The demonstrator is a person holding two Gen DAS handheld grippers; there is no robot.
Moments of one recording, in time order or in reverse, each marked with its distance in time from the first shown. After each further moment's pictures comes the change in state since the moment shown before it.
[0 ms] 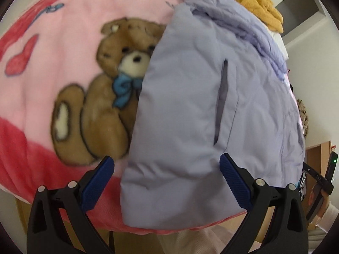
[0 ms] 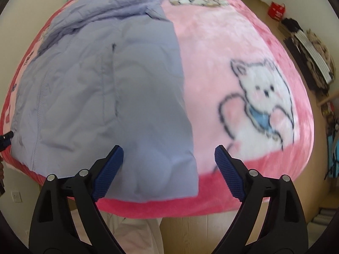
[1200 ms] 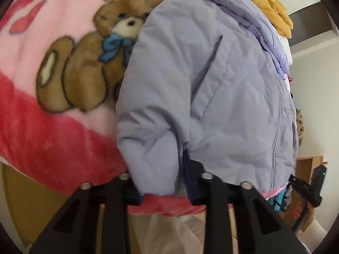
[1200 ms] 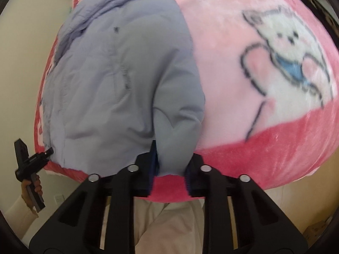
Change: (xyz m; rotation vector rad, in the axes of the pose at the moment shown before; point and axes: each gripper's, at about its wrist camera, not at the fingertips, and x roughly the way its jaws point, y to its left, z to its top) left arm 0.001 -0.024 -0.033 -0.130 0.047 -0.013; right arm 0.013 -0.012 -0.012 0.139 0.110 0.284
